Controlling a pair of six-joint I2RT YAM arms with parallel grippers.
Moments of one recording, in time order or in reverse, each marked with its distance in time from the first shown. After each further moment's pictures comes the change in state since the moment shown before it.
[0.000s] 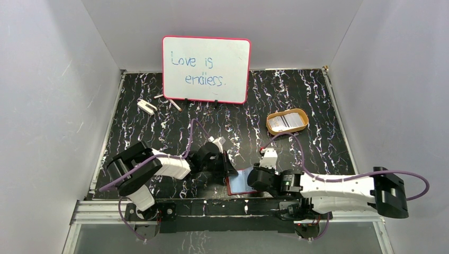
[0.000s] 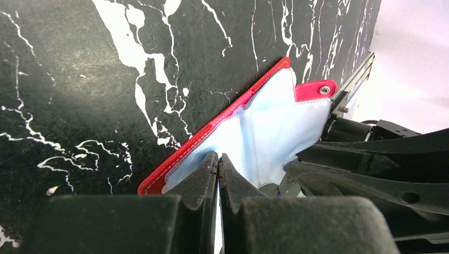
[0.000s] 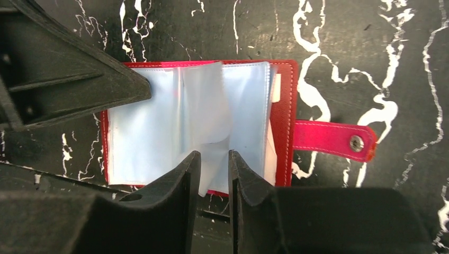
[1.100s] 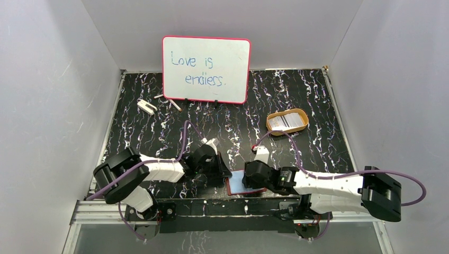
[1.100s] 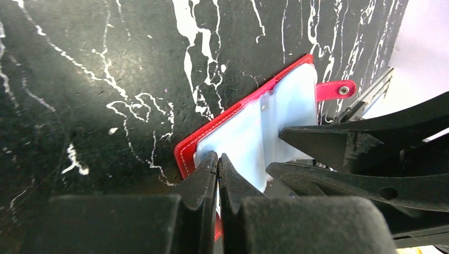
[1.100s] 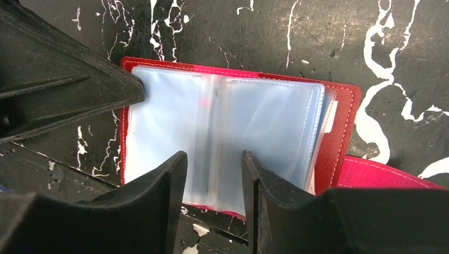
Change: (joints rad) left arm -0.002 -0.115 -0.049 -0.104 -0.081 -0.017; right arm -0.129 0.063 -0.038 0.217 -0.209 -0.192
